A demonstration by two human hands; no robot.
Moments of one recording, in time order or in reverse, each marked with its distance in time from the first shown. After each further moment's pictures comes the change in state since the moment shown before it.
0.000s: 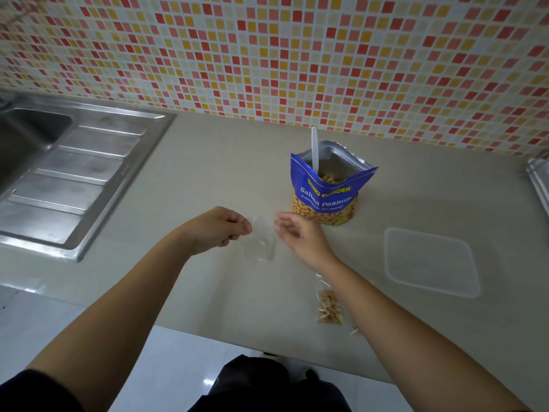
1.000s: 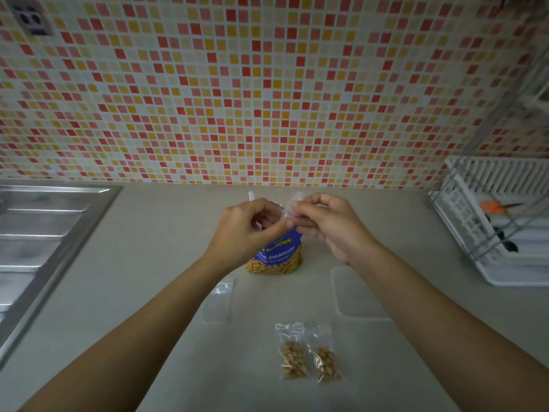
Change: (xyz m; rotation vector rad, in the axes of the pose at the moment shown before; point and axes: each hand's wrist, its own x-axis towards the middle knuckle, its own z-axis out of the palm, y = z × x) left_hand -0.023 0.147 0.080 0.247 0.340 0.885; right_hand -0.030 -0.144 -0.131 0.376 0.305 0.080
